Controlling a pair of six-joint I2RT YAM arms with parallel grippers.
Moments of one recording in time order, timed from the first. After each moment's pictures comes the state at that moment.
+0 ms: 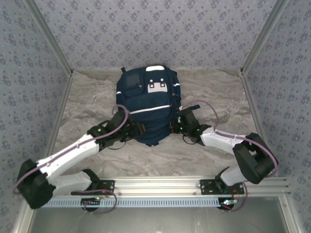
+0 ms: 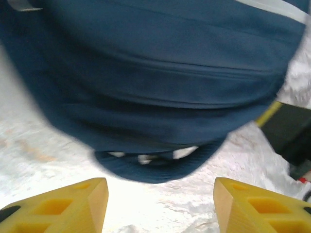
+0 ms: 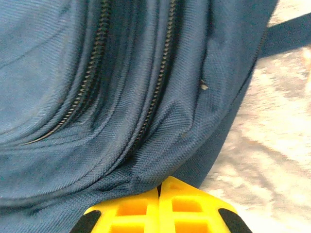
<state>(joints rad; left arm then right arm) -0.79 1.16 0.85 -0.53 -0.02 -0.97 0.64 1.44 0.66 0.04 -0.01 0.62</state>
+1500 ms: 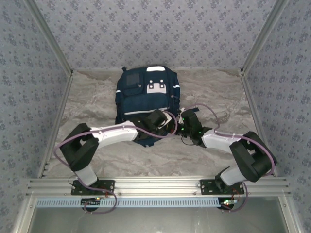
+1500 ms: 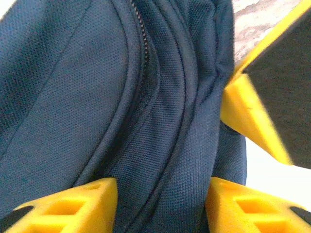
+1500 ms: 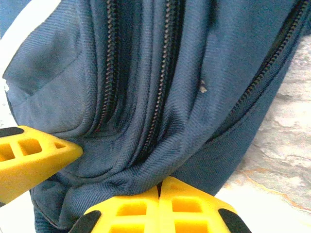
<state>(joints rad) -0.95 1.71 1.09 -0.34 -0.26 0.01 0.59 1.46 0.58 0.23 -0.23 0.78</state>
